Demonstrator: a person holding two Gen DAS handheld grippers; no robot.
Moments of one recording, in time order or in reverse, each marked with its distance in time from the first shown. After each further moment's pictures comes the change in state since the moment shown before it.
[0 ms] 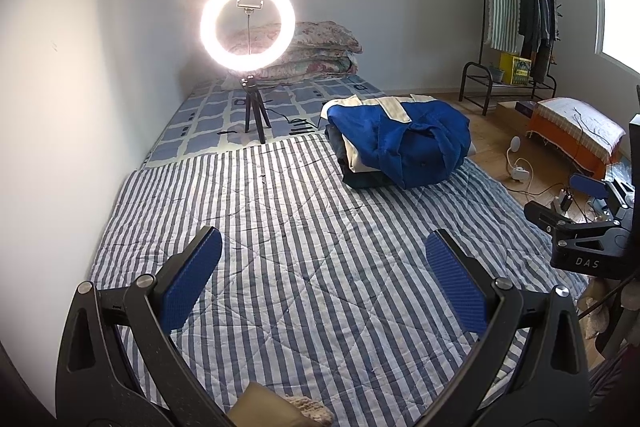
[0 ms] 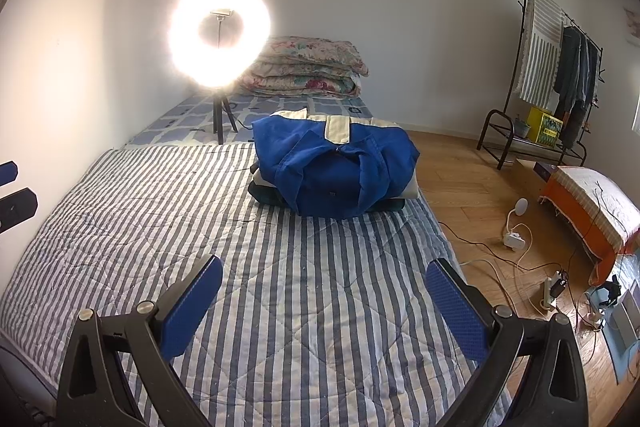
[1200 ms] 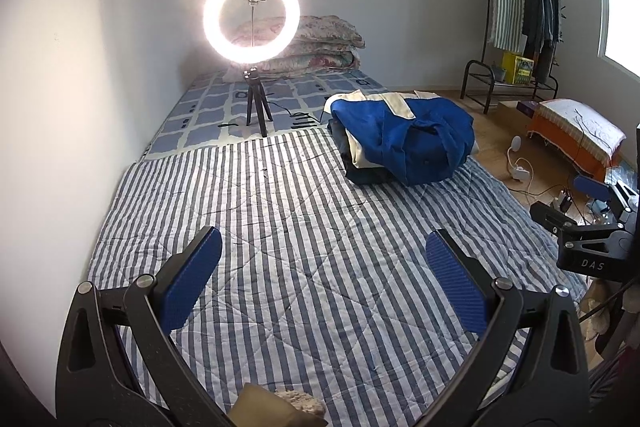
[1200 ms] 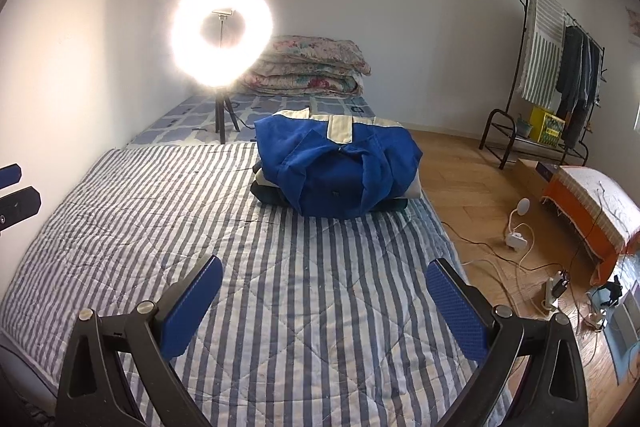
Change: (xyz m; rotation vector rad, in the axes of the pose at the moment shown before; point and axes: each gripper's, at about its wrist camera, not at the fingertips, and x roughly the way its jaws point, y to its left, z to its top) left arm 0.007 0.009 -0.002 -0.013 0.020 0.002; right arm 0.000 0.001 0.002 -0.009 -0.002 0.004
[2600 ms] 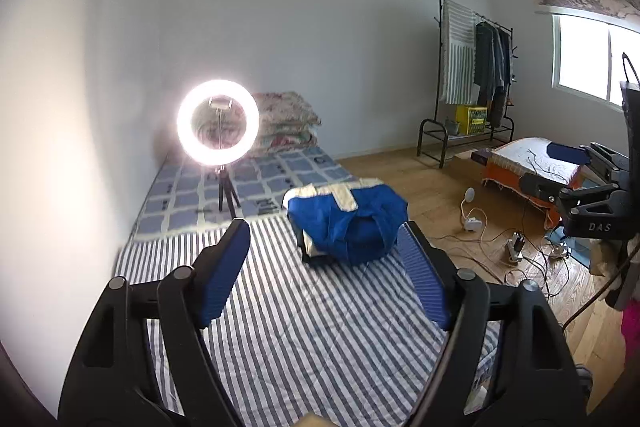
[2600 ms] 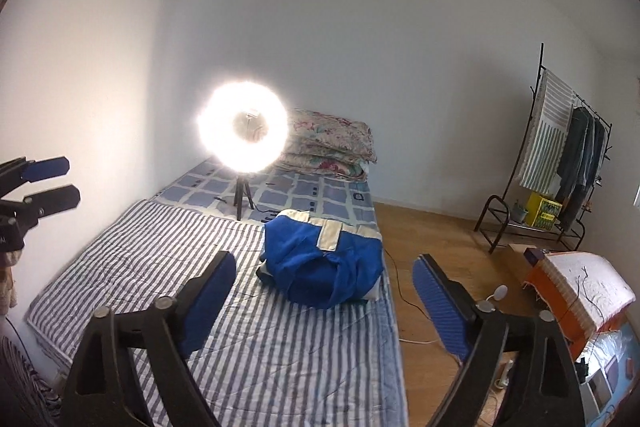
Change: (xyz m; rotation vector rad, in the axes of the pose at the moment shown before) left arm -0.141 -0.025 0.093 0.053 -0.209 -0.129; right arm -0.175 -0.035 0.112 -0.143 -0.215 0.044
